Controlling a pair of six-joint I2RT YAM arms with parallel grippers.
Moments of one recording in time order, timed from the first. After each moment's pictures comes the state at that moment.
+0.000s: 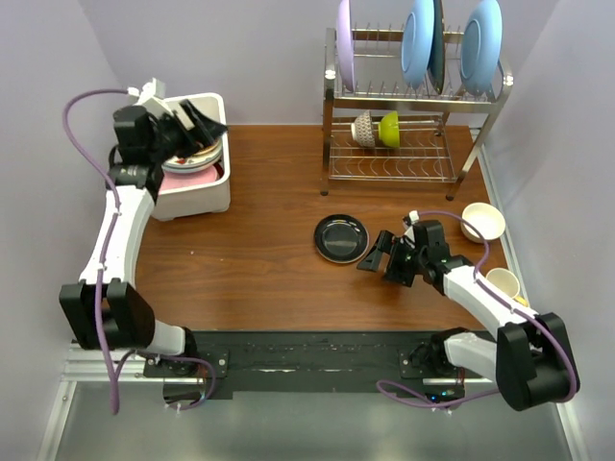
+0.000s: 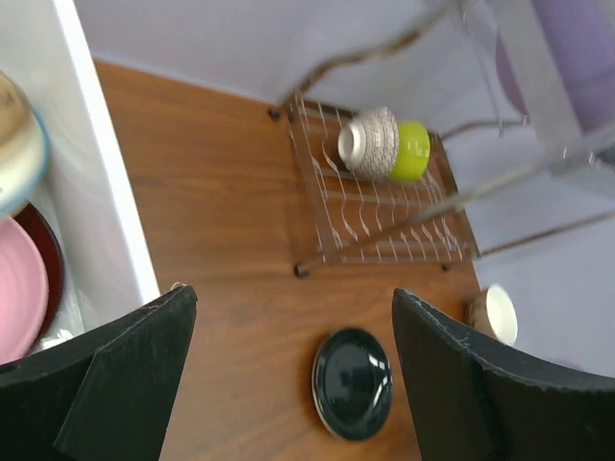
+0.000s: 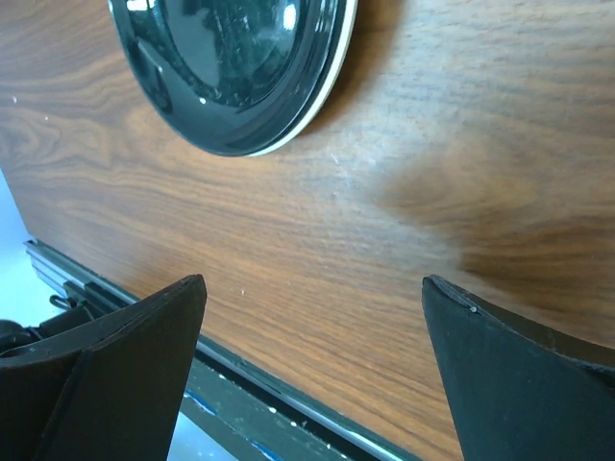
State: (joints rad) left arm 0.06 1.43 1.37 -0.20 0.47 -0.55; right arm 0.26 1.13 0.49 -0.24 -0.40 0.67
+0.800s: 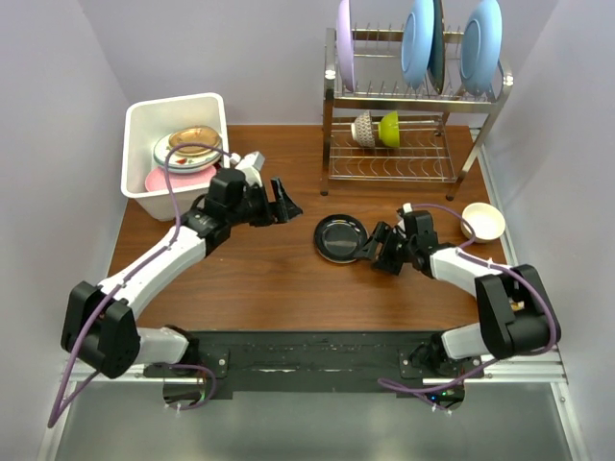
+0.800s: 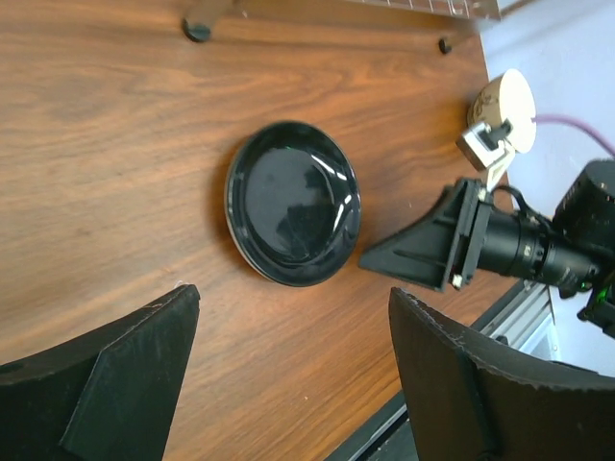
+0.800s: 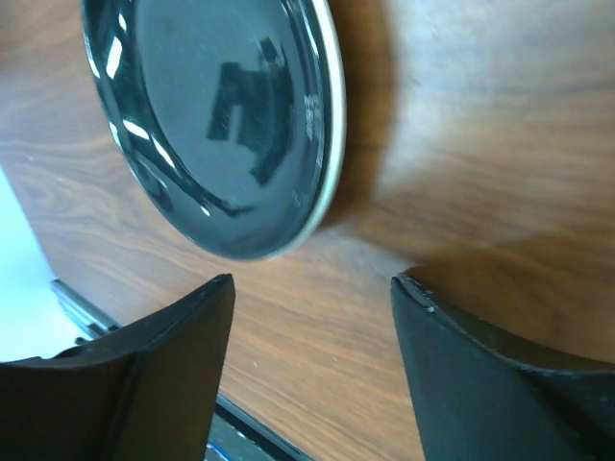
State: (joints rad) left arm -0.47 1.31 0.95 -0.15 0.26 -0.62; right arm 0.26 1.41 0.55 -0.02 -0.39 0.74
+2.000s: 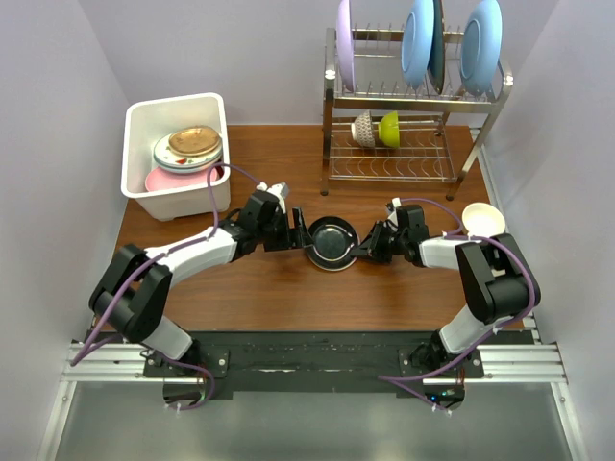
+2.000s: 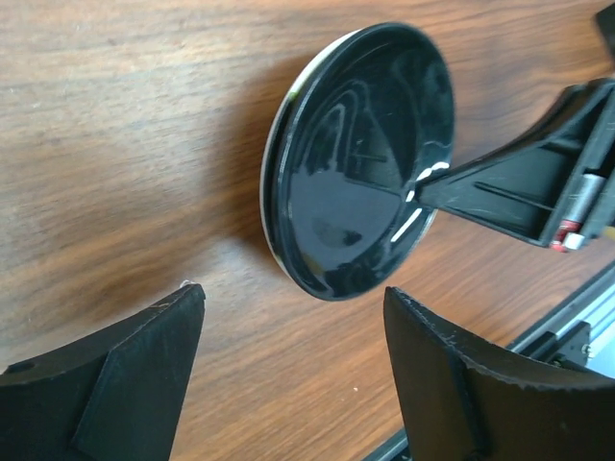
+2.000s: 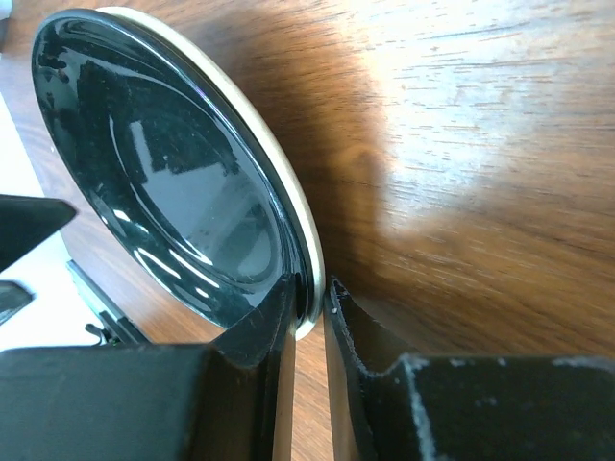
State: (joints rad) left arm -0.60 1.53 0.87 -0.09 0.17 -0.67; right arm 0.26 1.63 0.61 0.16 -0.49 0.71
